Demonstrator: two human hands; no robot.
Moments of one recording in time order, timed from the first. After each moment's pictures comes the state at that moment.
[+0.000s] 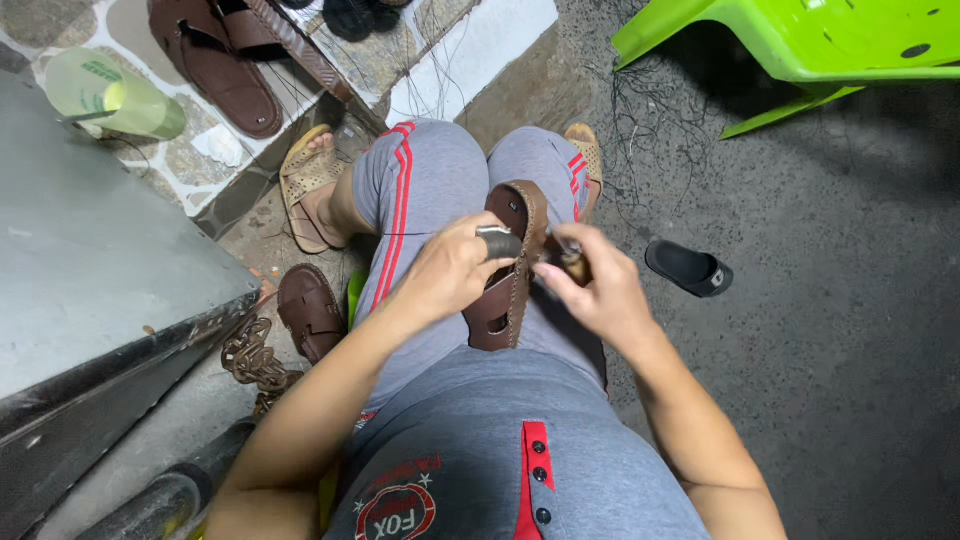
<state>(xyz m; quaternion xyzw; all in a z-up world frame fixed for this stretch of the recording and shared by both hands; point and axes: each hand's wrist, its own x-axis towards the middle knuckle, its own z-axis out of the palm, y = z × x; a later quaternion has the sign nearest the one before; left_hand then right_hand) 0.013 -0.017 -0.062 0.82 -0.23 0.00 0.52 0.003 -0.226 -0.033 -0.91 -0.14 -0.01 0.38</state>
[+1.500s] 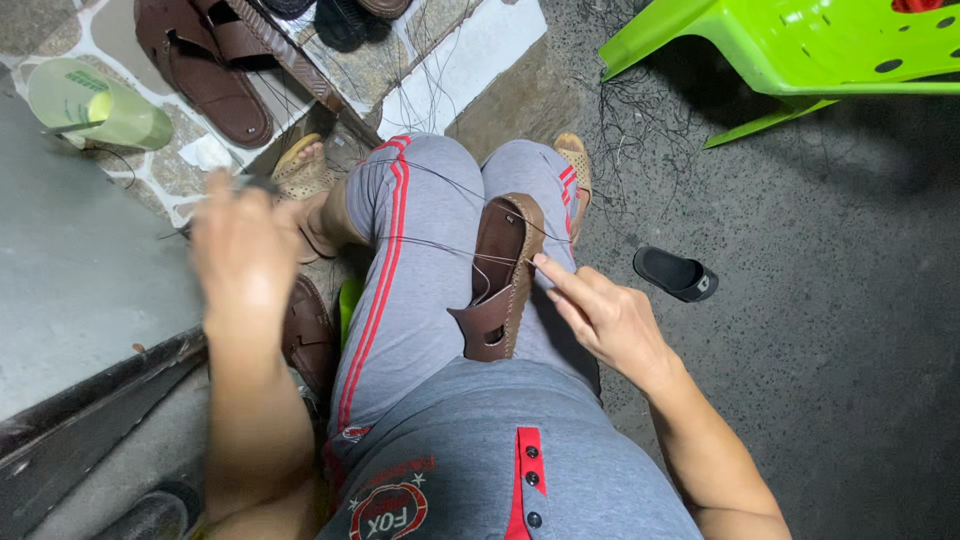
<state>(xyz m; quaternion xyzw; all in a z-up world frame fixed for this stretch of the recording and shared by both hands) 0.023 0.128 -0.037 0.98 0.12 -0.05 0.13 -0.007 -0.233 0.002 -0.94 -0.25 0.06 0.20</state>
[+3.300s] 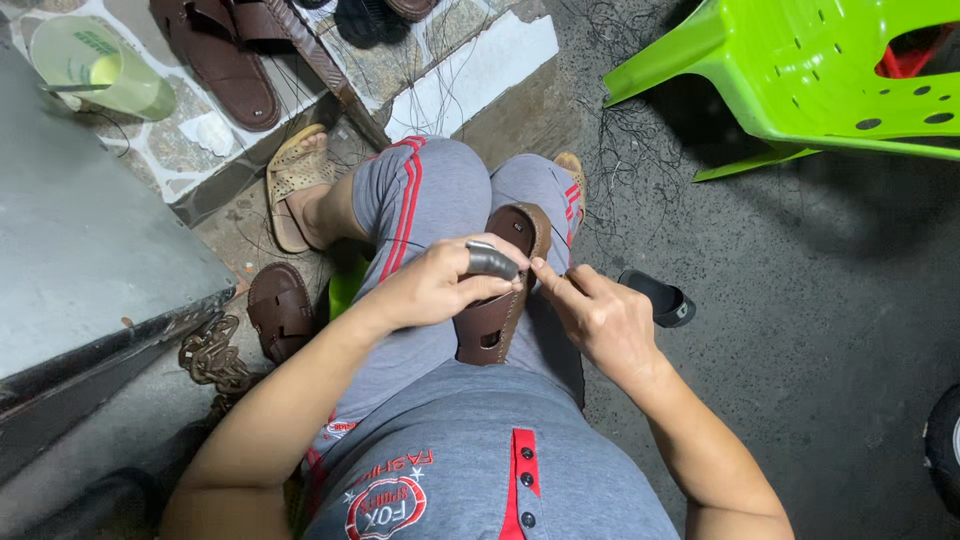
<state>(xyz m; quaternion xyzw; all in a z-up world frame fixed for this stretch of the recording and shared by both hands) 0.025 0.009 -0.031 0.63 -0.26 -0.08 0.73 0.007 -0.227 -0.001 -0.93 -0.34 -0.10 0.04</state>
